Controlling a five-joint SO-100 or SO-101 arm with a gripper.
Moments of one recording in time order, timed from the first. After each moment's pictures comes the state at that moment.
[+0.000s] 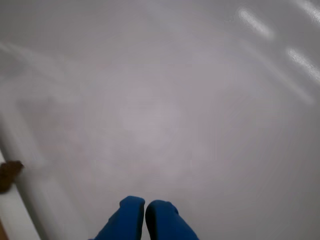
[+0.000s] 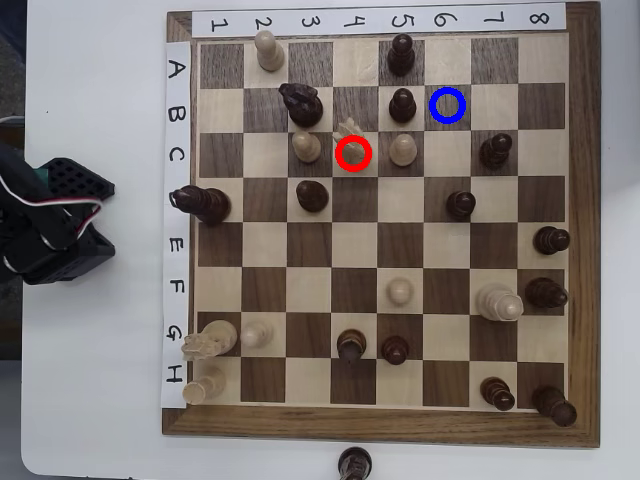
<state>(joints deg) 55.5 153.6 95.4 64.2 53.3</state>
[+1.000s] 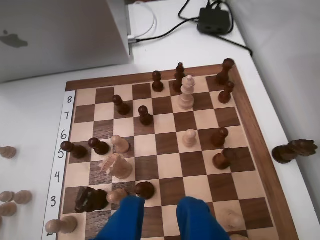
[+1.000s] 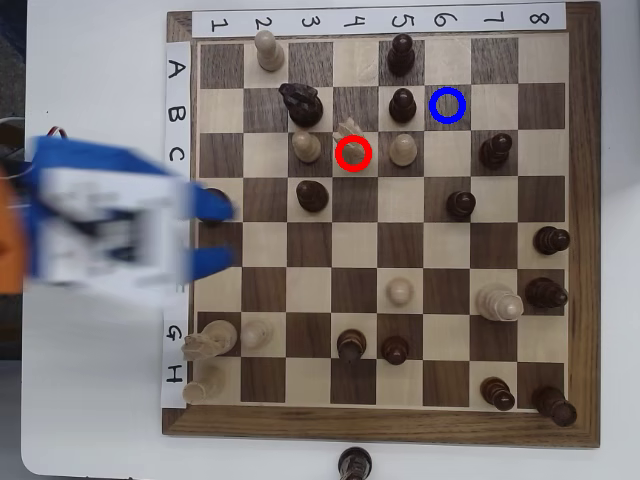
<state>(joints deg) 0.7 123.2 74.2 92.2 98.8</state>
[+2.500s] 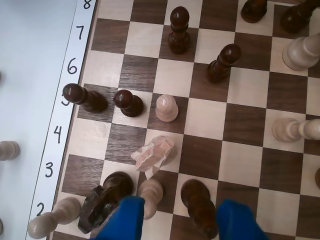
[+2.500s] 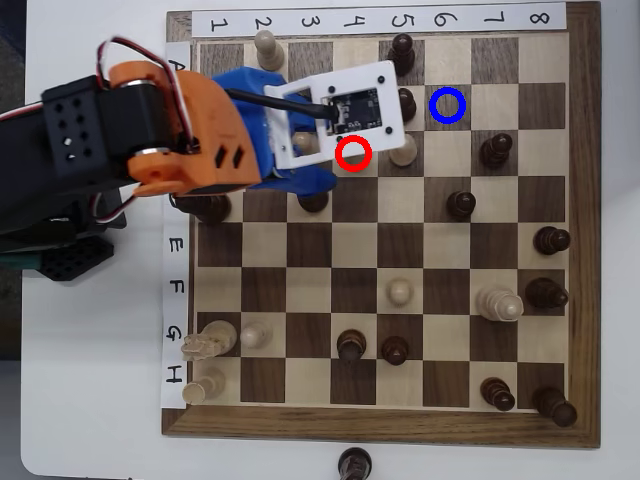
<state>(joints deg) -14.9 108.5 103.3 65.2 100.5</state>
